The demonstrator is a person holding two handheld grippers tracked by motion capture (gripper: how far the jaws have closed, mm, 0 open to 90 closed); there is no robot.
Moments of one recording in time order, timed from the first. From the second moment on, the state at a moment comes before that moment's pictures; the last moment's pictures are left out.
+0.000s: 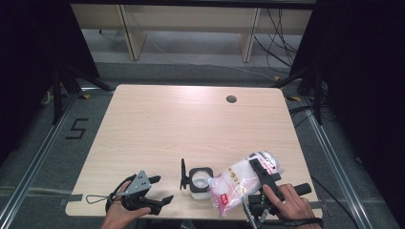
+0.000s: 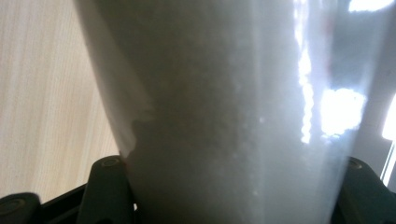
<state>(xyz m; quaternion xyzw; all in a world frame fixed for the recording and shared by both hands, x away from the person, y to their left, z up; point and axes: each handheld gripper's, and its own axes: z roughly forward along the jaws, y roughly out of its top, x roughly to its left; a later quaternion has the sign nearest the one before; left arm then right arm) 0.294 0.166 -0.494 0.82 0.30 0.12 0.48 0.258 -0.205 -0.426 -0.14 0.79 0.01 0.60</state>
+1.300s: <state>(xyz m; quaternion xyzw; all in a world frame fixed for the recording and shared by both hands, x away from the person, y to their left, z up) 0.294 0.165 -0.497 0.81 0.30 0.12 0.48 0.257 -0.203 -0.427 -0.15 0.79 0.00 0.60</state>
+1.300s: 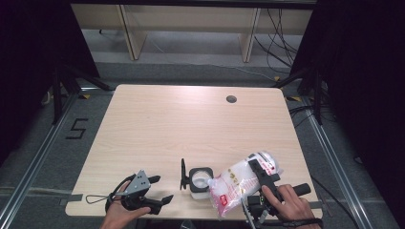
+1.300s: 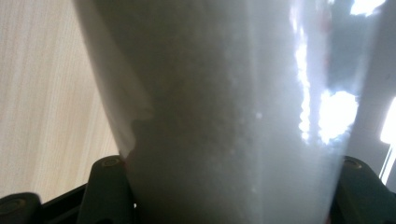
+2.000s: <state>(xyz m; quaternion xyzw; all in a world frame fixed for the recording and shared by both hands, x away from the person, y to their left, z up) 0.293 0.166 -0.495 0.81 0.31 0.12 0.48 0.260 -0.204 -0.427 -0.17 0.77 0.01 0.61</state>
